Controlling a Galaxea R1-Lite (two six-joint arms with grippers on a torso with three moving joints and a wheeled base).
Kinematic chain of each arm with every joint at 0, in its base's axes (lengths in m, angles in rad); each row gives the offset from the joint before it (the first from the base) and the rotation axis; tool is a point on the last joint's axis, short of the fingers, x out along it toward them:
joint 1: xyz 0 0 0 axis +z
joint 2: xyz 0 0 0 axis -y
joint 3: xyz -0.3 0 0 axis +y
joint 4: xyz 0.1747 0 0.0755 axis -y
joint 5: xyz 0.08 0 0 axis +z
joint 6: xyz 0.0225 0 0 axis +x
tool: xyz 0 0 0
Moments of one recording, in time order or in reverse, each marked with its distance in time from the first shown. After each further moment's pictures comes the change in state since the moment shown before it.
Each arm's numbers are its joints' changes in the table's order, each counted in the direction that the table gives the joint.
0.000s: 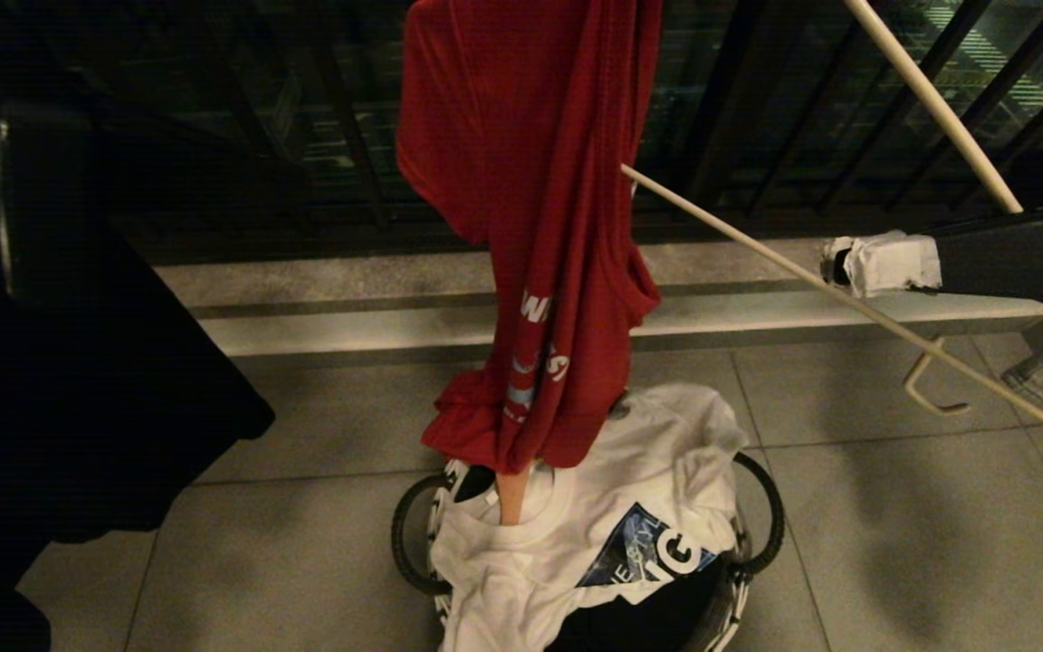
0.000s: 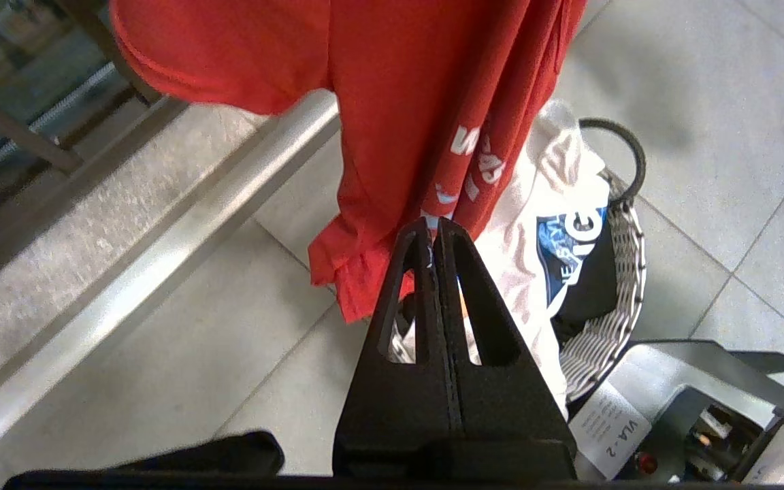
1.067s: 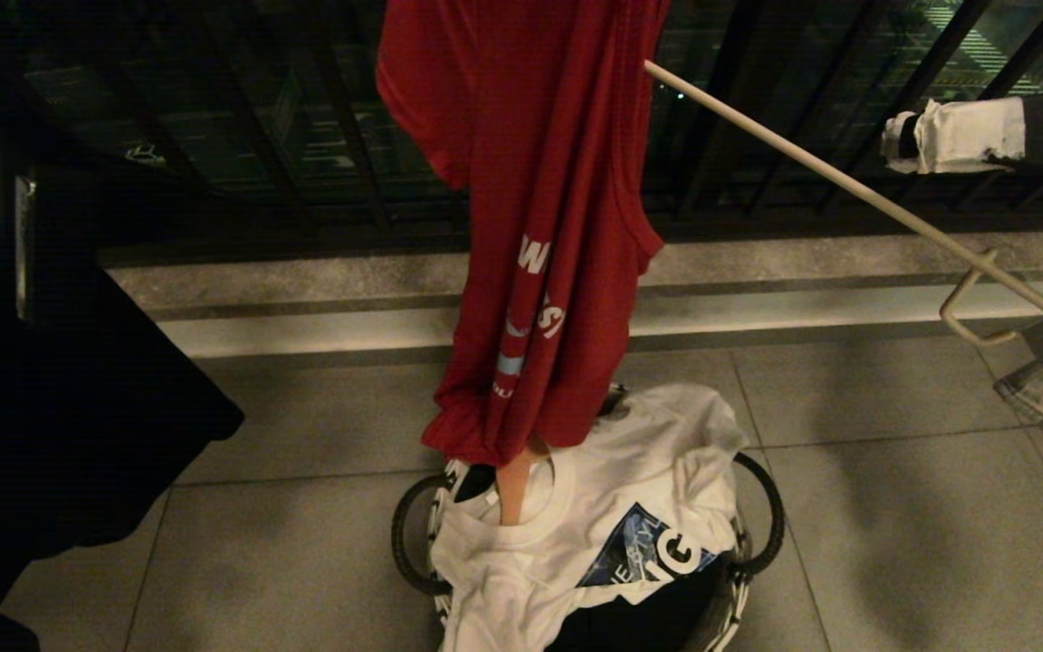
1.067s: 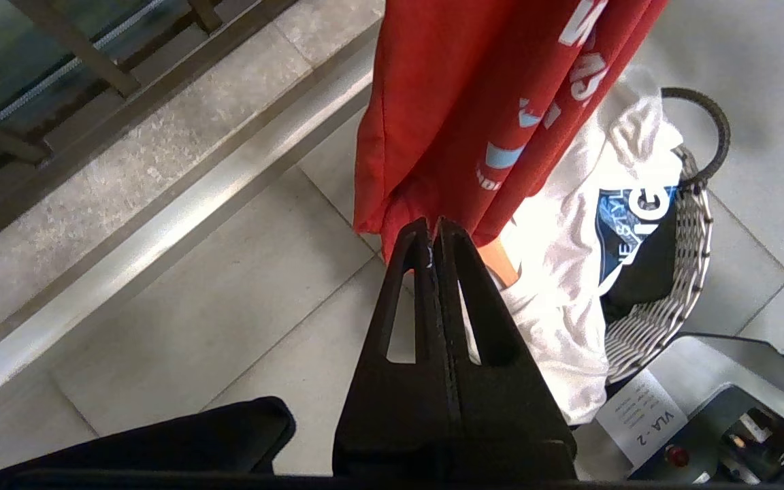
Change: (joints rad) left arm 0.120 0.026 0.067 0.002 0.017 -0.010; right arm -0.004 0.001 -0.102 0.000 -0.008 0.025
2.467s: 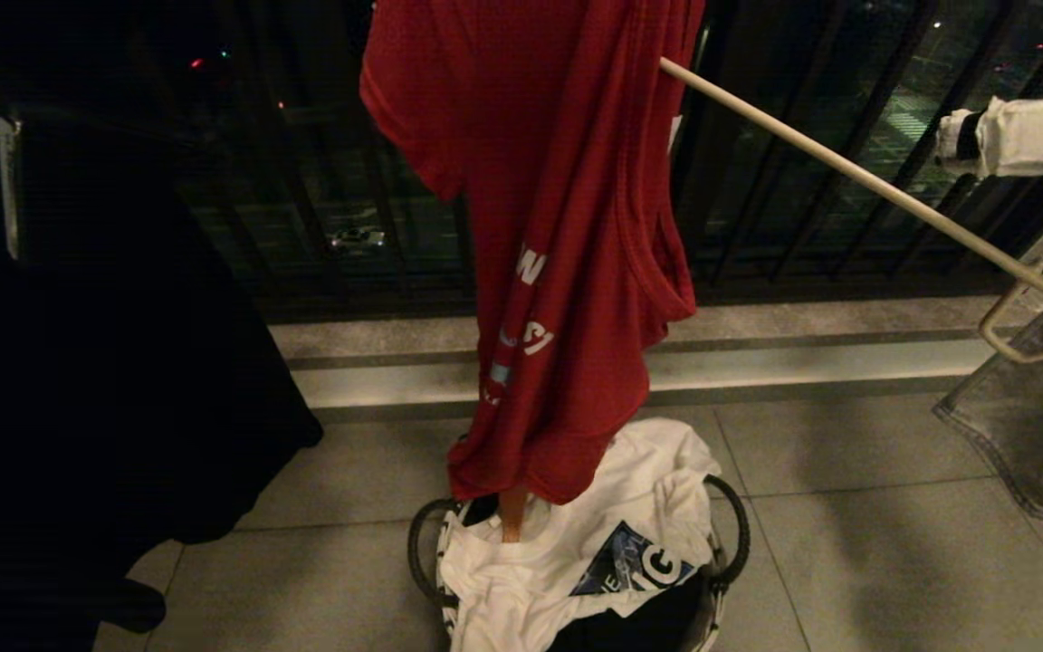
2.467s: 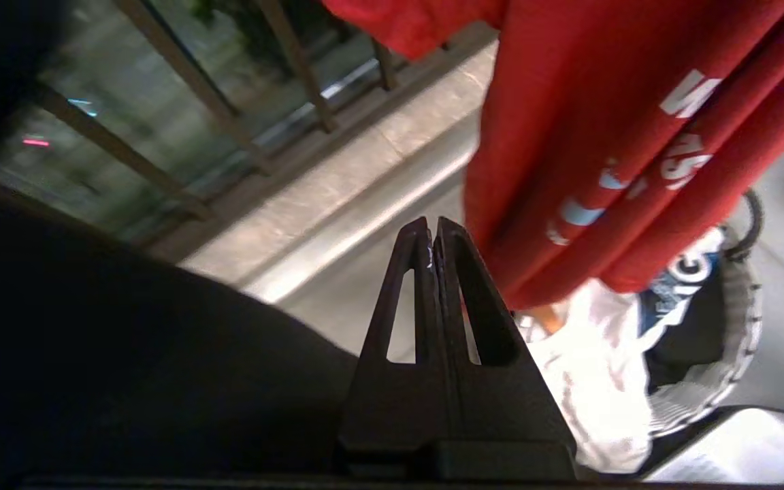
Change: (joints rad) left arm 0.027 0.008 0.001 0.088 0.084 0.031; right arm 0.000 0.039 0.028 0.002 -0.013 0.001
